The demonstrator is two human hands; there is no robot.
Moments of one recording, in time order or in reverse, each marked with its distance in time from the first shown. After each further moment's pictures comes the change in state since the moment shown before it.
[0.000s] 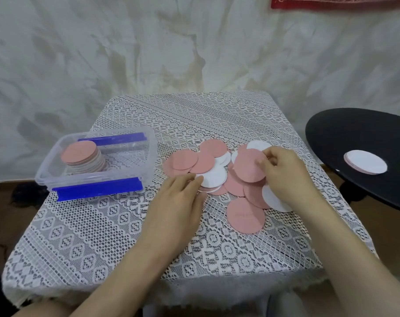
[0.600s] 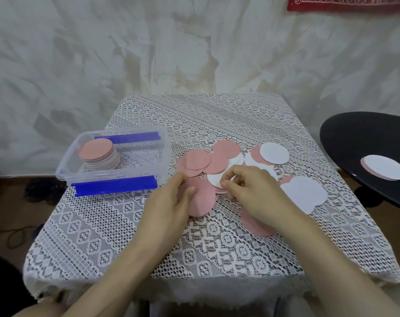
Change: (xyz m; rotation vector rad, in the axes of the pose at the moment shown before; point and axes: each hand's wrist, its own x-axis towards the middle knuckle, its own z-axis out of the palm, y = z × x) left_hand -0.012 -0.026 -0.021 -0.449 0.044 -0.231; right_hand -0.026 -0.035 0.048 -0.017 -0.294 -0.171
